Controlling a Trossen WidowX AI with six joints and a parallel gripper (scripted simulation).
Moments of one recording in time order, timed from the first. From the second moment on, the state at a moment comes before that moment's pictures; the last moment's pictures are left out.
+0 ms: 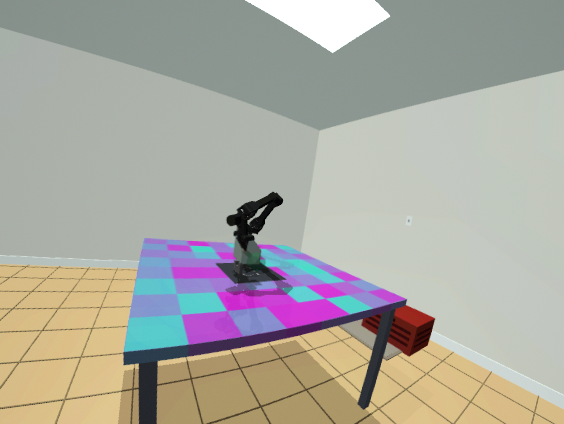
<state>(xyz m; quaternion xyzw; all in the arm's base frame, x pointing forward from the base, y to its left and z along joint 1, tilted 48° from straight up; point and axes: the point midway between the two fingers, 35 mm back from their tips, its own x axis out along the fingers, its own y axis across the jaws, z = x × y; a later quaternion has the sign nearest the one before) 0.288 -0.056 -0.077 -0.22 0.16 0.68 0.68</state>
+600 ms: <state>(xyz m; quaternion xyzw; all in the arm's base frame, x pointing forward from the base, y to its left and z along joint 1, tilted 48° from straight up) 0.291 -0.059 -0.101 -0.22 0.16 0.68 0.68</state>
